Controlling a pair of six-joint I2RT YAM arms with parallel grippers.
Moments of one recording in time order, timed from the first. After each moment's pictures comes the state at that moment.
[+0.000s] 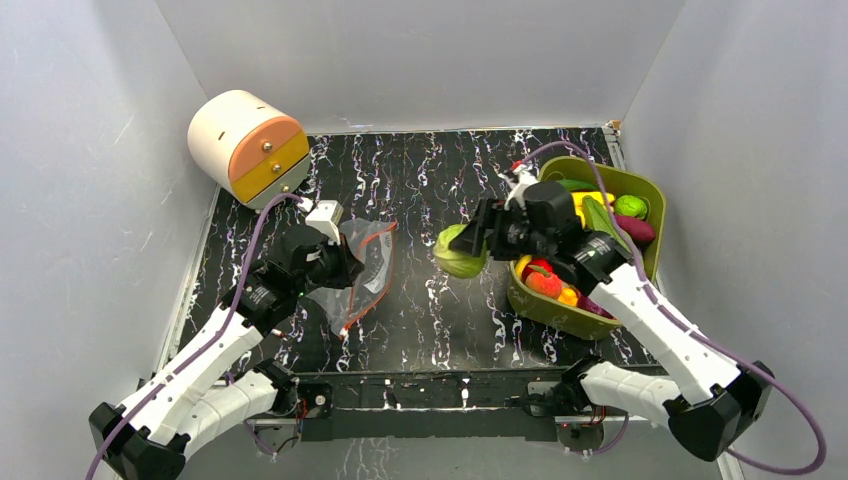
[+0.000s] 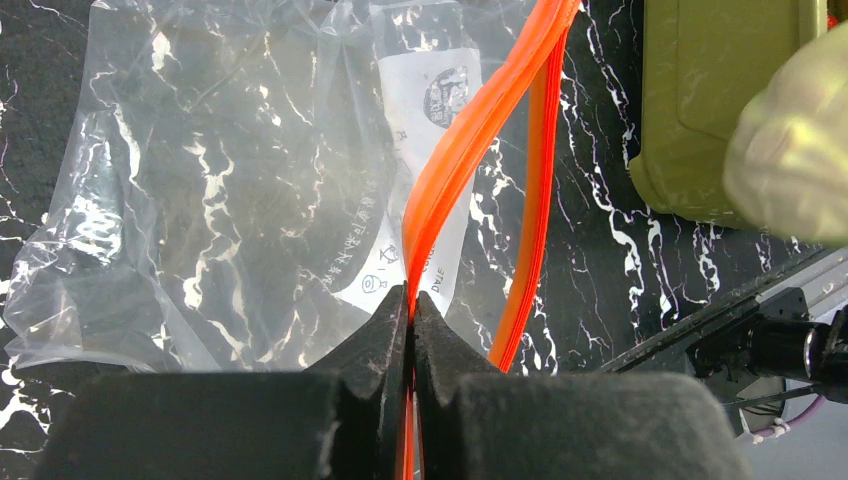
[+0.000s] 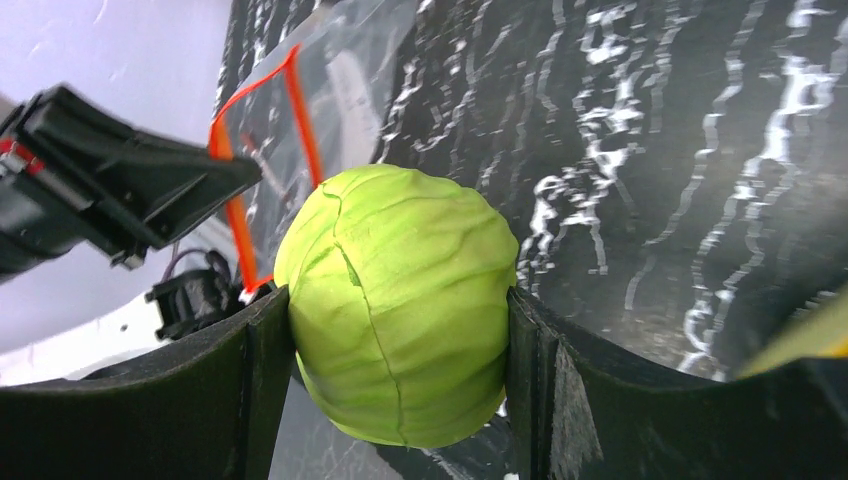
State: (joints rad) left arm -0.61 0.84 0.78 -0.55 -0.02 -0.46; right arm 0.52 1.03 1.07 -0.58 -0.25 0.63
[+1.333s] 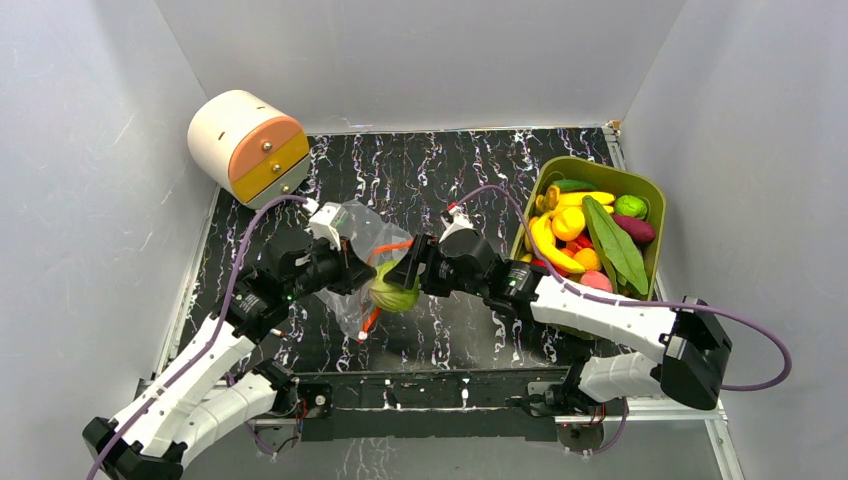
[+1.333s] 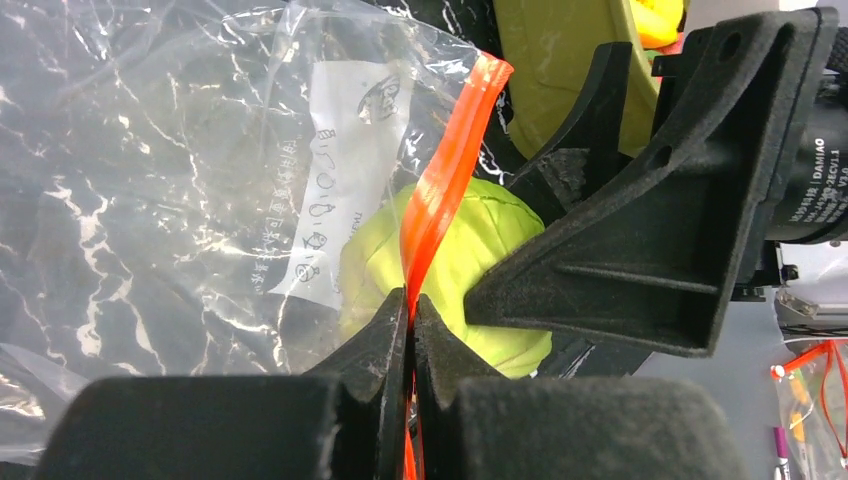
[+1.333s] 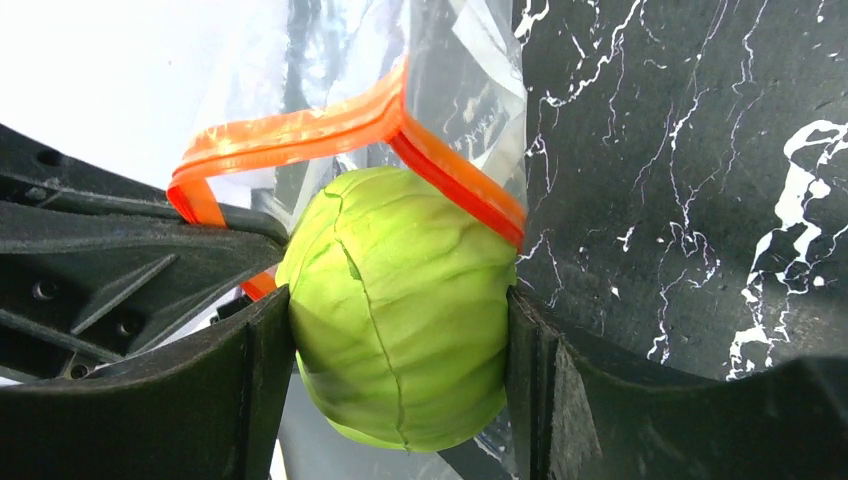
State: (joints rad) left arm -0.60 0.78 0.78 -0.51 0.23 -0.43; right arm 0.99 1.28 0.91 -0.12 0.01 1.02
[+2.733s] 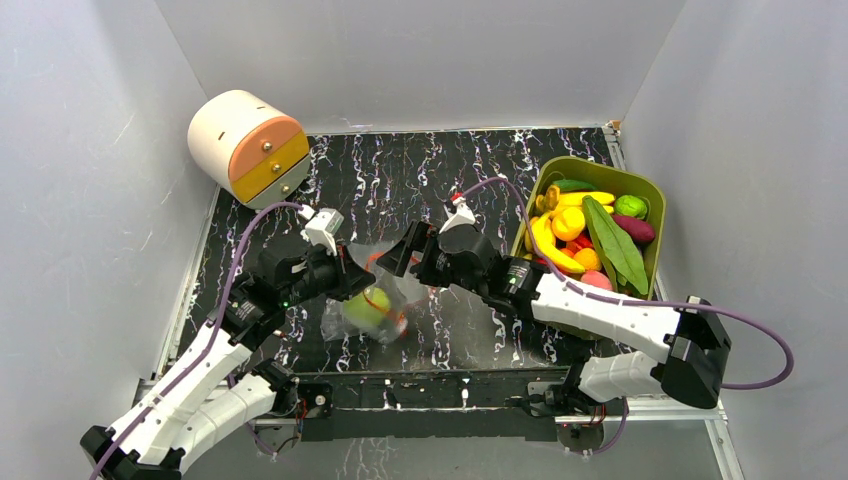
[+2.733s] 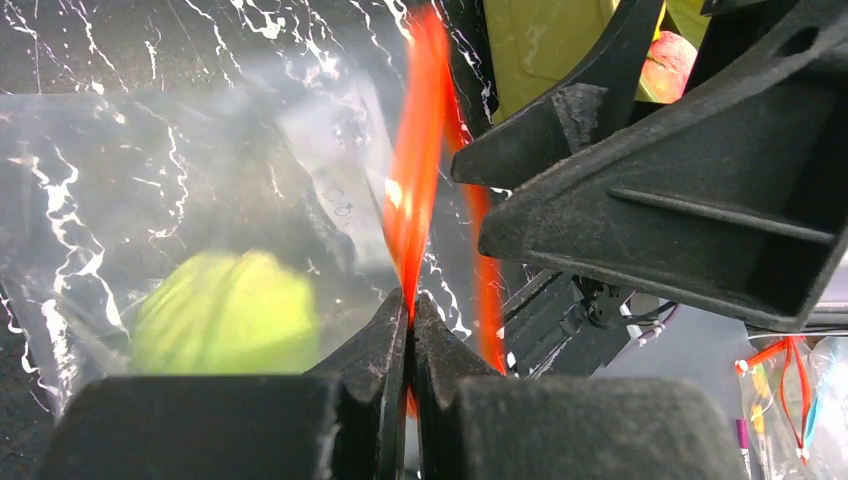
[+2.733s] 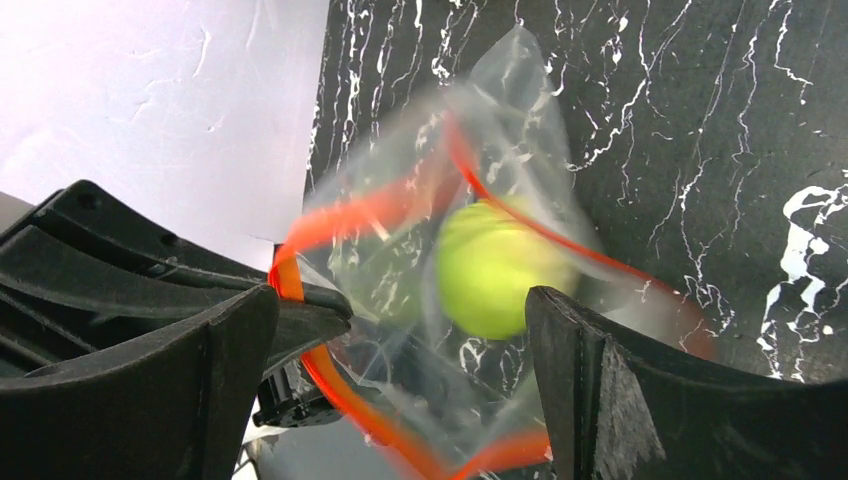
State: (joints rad) left arm -0.60 0.72 0.76 -0.52 0.24 -0.50; right arm 1.02 1.27 0.97 -0.11 0.16 1.05
